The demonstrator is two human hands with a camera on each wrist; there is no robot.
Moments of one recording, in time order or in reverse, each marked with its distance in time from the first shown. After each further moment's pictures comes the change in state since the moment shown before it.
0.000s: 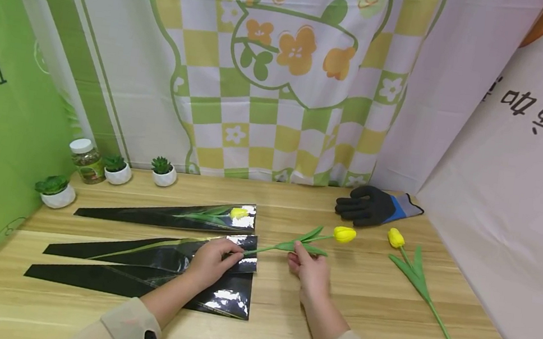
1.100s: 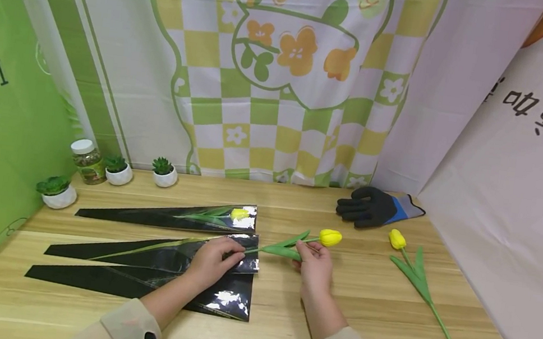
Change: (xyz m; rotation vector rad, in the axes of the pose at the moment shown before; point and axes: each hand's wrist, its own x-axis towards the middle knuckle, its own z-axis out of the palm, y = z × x) left_hand 0.003 0.003 -0.002 -0.006 0.027 0.010; right_hand 0.009 0.000 0.001 -0.035 0.088 -0.006
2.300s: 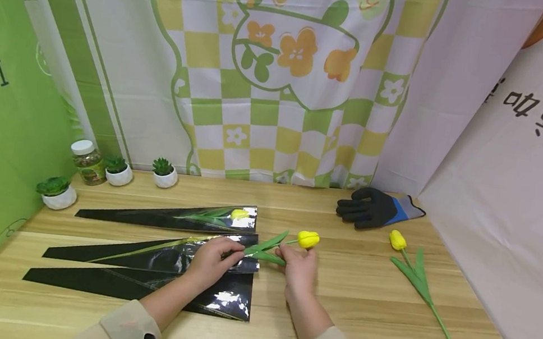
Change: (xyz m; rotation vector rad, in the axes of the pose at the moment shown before) left_hand -0.001 -0.001 0.000 -0.047 0.052 0.016; right_hand -0.011 0.010 0.025 0.047 -0.085 -0.013
